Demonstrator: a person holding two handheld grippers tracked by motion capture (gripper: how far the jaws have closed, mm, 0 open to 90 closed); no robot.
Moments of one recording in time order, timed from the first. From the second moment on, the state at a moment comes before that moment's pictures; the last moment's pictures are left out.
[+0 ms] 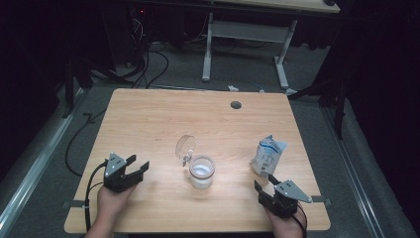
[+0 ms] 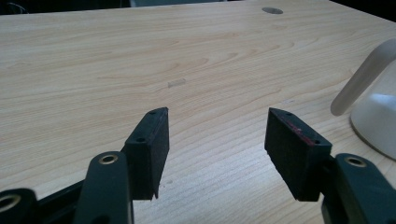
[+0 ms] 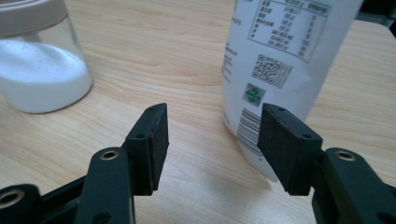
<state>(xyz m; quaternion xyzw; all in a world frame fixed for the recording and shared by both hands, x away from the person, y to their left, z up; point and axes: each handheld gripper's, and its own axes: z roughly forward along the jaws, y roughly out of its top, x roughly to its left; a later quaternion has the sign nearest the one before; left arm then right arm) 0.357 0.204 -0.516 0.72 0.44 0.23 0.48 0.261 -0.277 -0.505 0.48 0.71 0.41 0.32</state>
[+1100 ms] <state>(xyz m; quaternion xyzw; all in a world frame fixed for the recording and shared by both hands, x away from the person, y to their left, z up) 0.324 0.215 -0.518 0.73 0.44 0.24 0.46 0.299 -0.236 -0.509 0.45 0.74 0.40 0.30</state>
